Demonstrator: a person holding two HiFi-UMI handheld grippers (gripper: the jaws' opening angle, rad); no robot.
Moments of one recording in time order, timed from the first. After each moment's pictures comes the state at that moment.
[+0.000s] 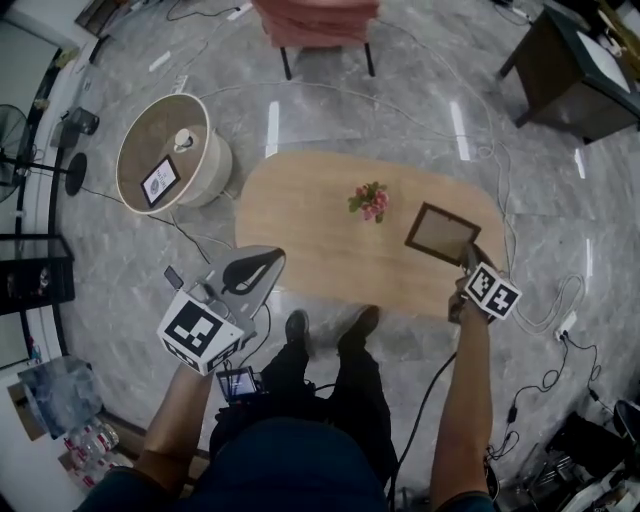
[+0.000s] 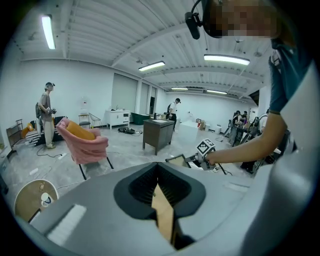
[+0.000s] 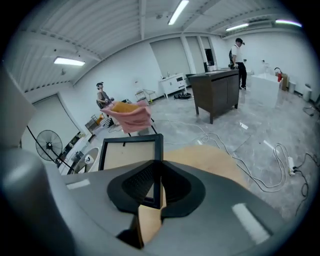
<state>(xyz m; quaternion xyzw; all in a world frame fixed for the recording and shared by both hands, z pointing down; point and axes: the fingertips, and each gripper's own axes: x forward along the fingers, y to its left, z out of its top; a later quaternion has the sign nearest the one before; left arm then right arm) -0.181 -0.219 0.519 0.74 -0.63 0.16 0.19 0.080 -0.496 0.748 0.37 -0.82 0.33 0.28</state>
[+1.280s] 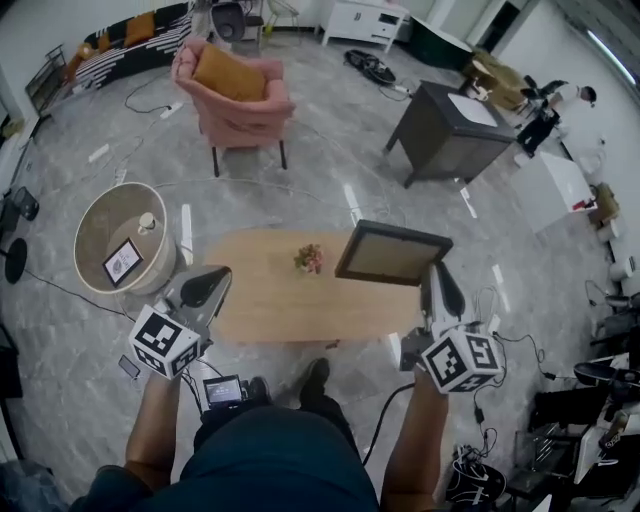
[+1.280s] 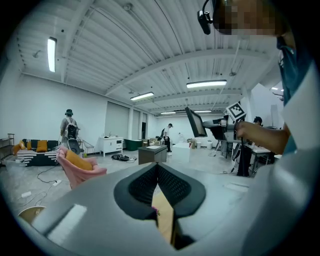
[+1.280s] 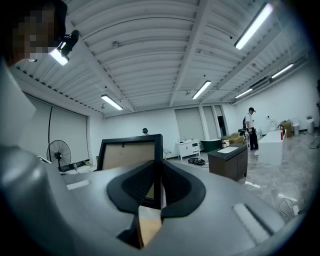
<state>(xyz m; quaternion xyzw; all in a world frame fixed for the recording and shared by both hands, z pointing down) -0.239 -0.108 0.360 0.78 -0.61 0.07 0.06 0.041 -0.271 0.272 0.40 -0.91 0.10 0.02</state>
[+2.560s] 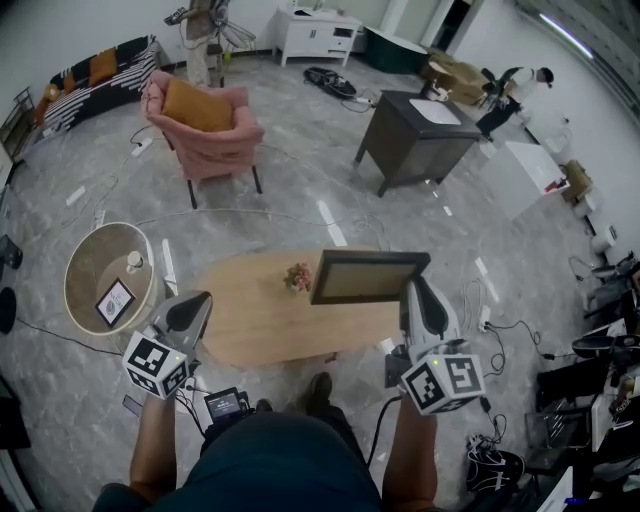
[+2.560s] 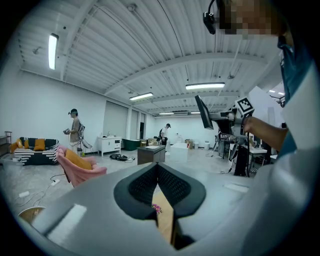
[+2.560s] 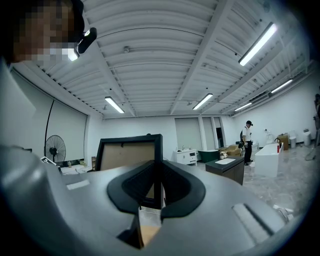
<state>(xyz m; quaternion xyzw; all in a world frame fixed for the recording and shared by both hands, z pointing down) -0.281 -0.096 0.366 0.80 -0.60 0.07 0.06 0.018 -0.214 0.238 0.42 -0.91 0.05 -0.01</state>
